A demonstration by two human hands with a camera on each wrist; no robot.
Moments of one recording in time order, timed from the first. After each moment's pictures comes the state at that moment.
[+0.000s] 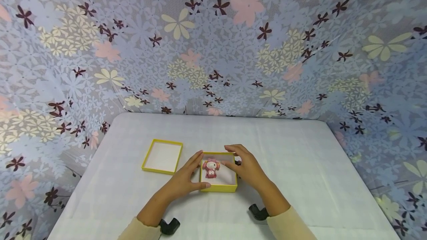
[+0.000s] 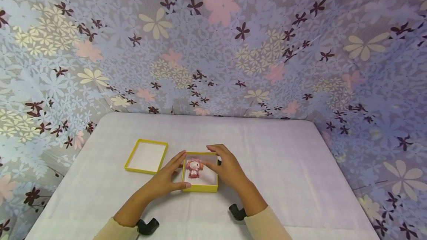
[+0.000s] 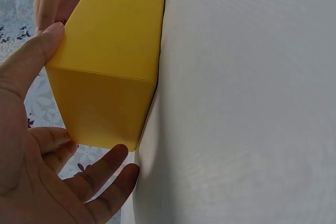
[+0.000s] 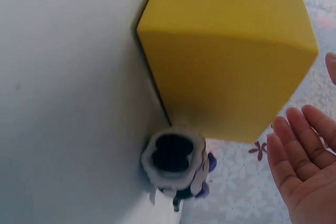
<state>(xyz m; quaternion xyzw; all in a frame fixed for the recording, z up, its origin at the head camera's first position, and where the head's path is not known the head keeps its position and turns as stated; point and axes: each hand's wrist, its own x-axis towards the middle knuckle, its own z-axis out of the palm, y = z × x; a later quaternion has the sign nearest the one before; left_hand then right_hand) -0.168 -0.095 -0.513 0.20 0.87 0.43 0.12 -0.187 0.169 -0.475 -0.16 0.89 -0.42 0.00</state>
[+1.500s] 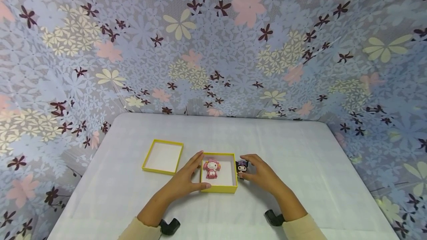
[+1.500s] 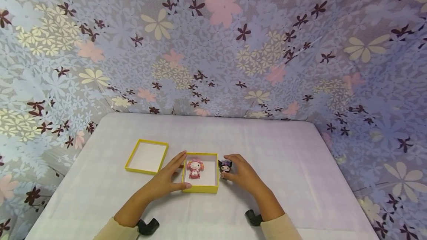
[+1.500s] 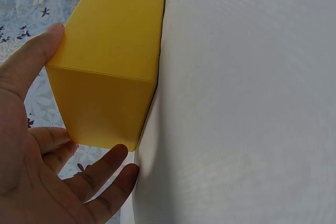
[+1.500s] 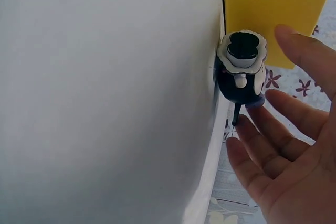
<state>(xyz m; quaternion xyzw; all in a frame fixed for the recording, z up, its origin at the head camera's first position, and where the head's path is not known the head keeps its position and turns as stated) -0.169 -0.096 -0.515 0.20 0.87 0.43 0.12 -0.186 0.221 -0.504 -0.10 0.93 -0.35 0.08</state>
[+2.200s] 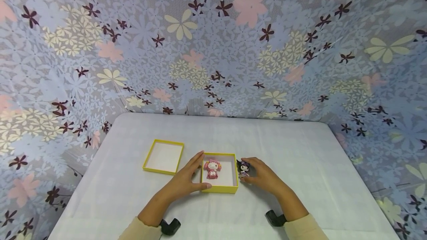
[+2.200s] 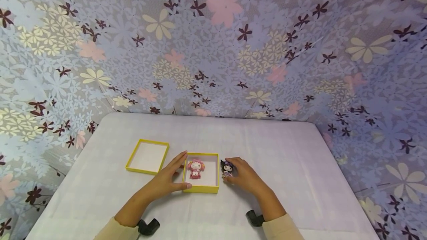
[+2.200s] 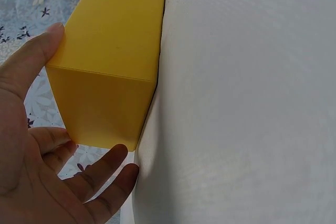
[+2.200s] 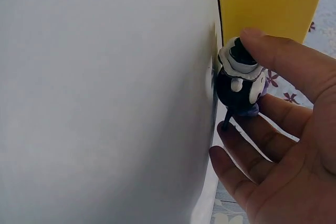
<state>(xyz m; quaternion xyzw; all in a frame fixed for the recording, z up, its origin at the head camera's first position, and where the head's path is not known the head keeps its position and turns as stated) -0.168 -0.096 -0.512 0.20 0.87 0.43 0.12 -0.190 0.226 -0.514 -0.11 0.94 -0.31 0.11</state>
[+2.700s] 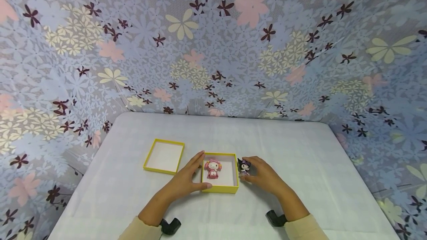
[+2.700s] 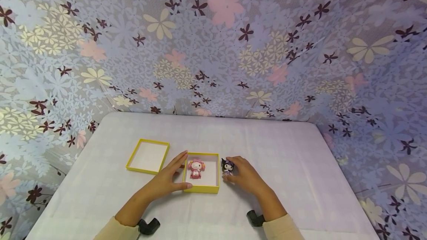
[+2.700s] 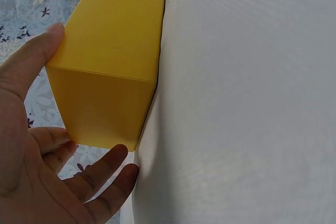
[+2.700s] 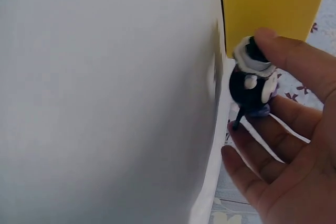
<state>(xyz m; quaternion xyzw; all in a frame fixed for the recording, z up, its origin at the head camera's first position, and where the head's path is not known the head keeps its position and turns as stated) -0.168 -0.097 -0.512 0.20 0.87 0.43 0.12 -0.189 0.225 -0.509 -0.11 0.94 -0.32 0.10</state>
